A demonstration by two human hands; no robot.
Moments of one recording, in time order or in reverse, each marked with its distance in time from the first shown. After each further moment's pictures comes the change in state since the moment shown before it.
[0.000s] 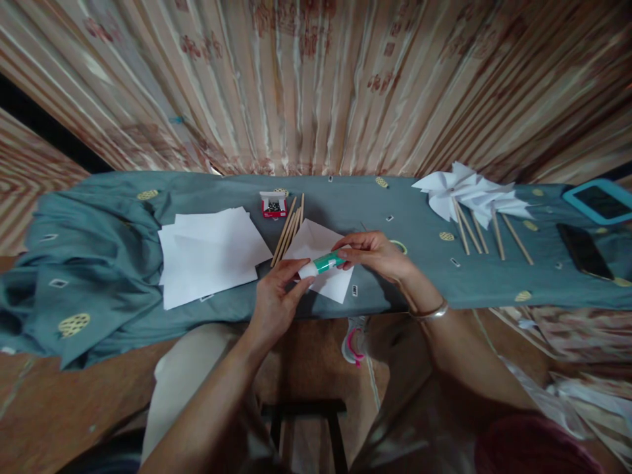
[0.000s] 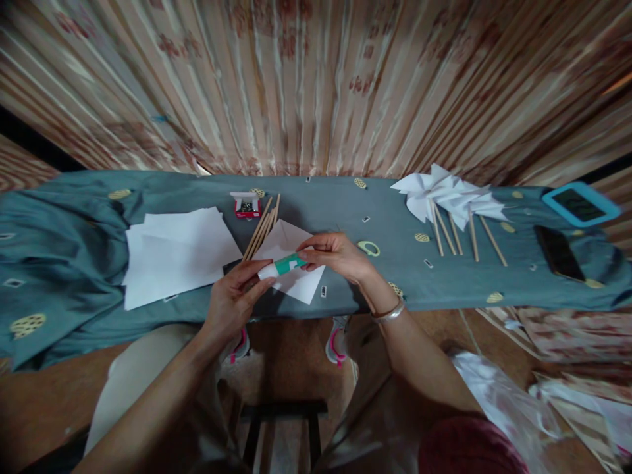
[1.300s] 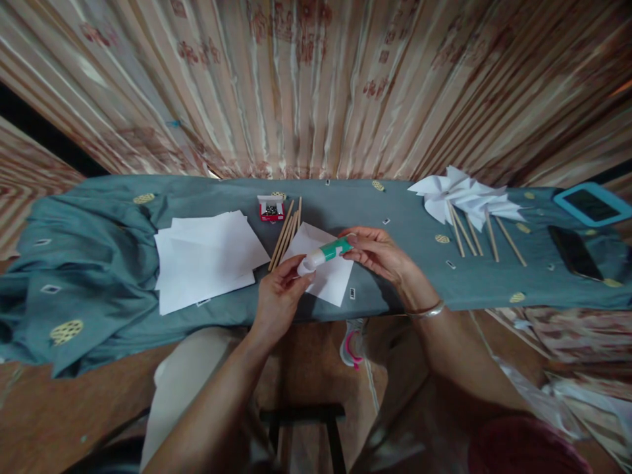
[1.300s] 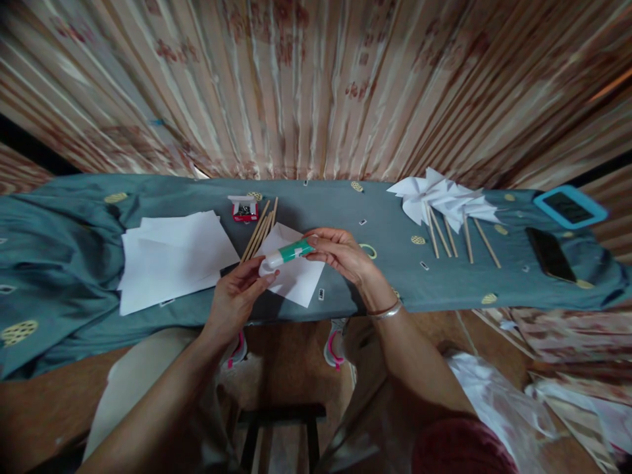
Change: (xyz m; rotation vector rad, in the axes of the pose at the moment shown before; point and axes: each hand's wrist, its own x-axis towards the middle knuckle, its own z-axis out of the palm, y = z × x) left_hand 0.010 0.014 0.016 -0.508 0.117 -0.346; right_hand 0.000 -0.008 -0.003 0.332 0.138 -0.005
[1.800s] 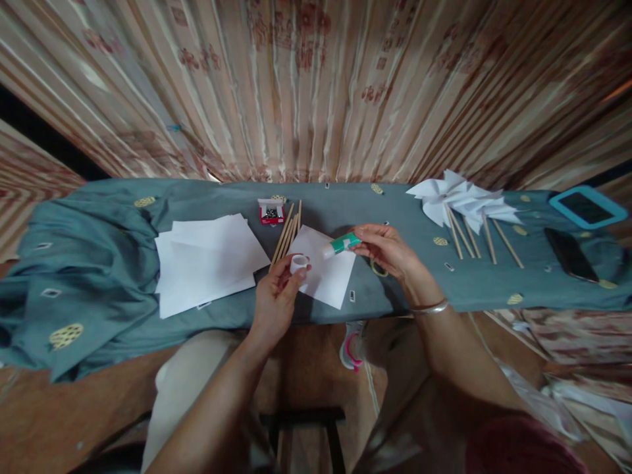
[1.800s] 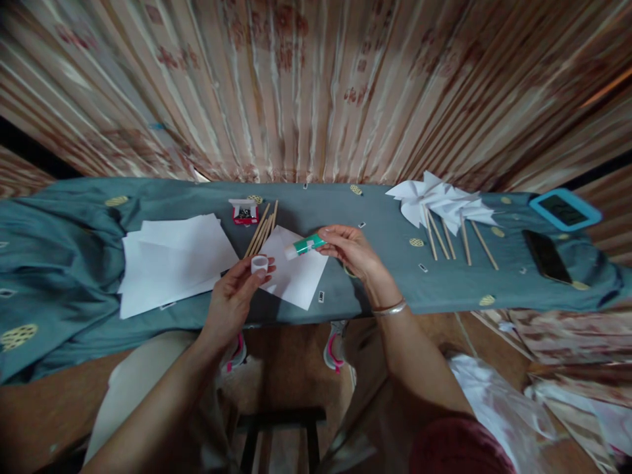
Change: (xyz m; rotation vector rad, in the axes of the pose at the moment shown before) left_hand 0.000 0.005 -0.002 0.042 -0.011 0.079; right_hand 0.009 -0.003 -0.018 -0.043 0.159 -0.033
